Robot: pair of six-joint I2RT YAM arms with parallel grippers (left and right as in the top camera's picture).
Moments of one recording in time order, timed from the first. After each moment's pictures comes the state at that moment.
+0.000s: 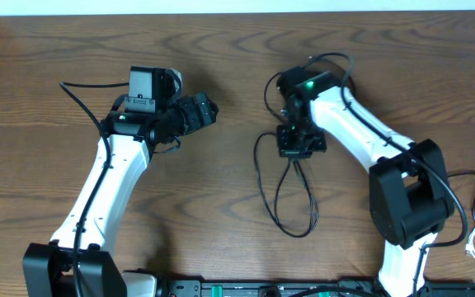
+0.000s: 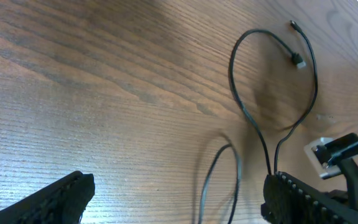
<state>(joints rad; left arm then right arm) -0.13 1.50 1.12 -0.60 0.35 -0.51 0.48 2.03 1.54 -1.16 -0.20 0.42</state>
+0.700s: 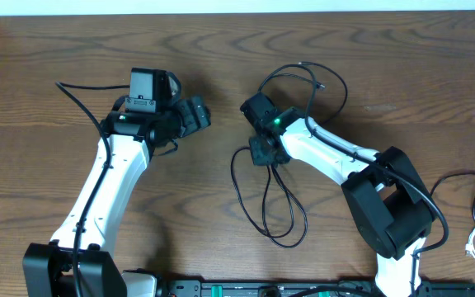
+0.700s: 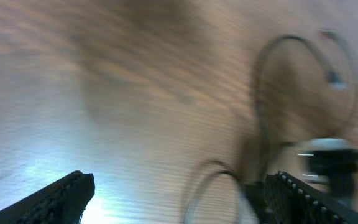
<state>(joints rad) -0.13 1.50 1.12 -0.66 0.20 -0.51 0.66 2.03 1.37 -0.70 0.02 0.48</state>
